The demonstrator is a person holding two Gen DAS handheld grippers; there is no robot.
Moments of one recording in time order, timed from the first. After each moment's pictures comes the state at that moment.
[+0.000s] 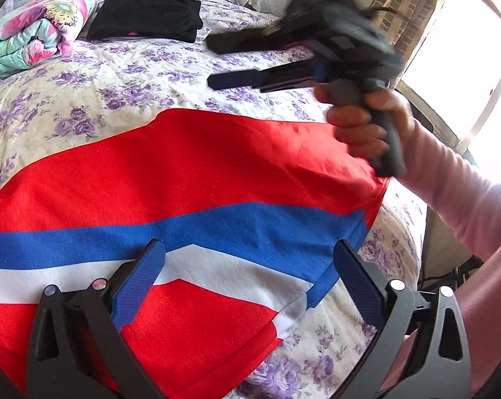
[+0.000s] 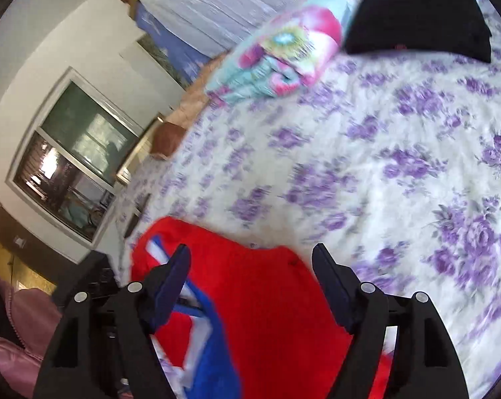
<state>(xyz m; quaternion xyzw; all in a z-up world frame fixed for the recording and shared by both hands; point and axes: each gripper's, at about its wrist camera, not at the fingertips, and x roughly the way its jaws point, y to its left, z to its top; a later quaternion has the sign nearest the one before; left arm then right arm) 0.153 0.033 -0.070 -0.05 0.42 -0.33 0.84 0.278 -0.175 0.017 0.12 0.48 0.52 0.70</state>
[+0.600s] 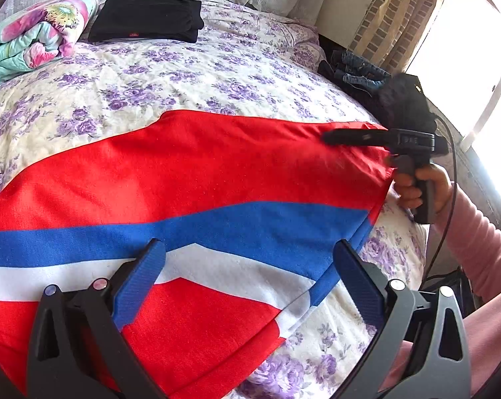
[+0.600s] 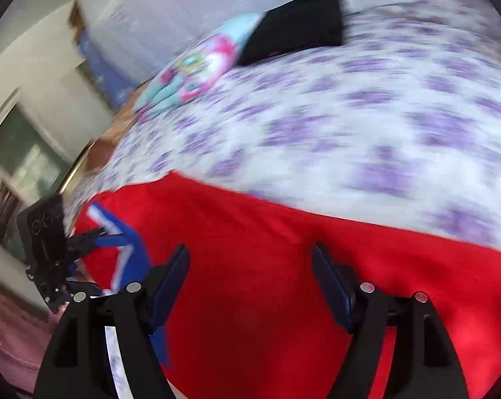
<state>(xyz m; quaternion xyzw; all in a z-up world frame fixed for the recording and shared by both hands) 0.154 0.034 -0.069 -0.04 0.42 -0.32 0.85 0.218 -0.356 -0.018 0.10 0.47 0.28 0.83</state>
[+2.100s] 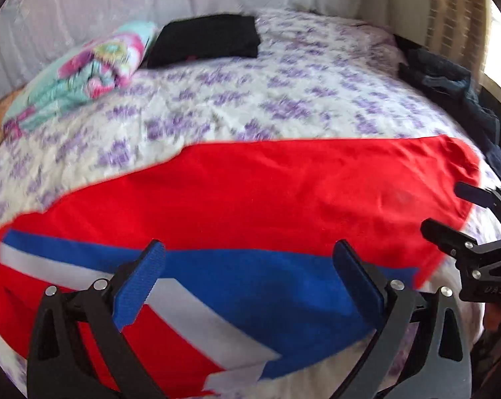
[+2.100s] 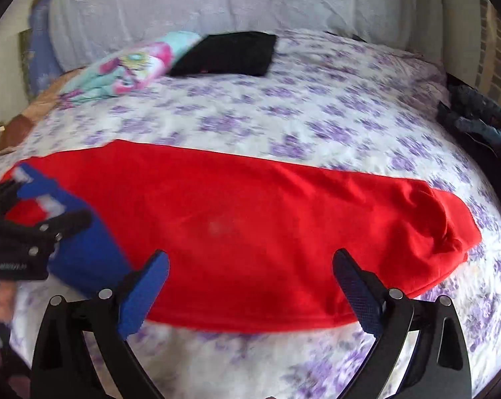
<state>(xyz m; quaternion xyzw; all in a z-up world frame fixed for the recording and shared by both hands) 0.162 -0.048 -0.063 0.03 0.42 -0.08 0.90 0.132 -0.307 -0.015 -0.06 0.44 0.07 0.89</state>
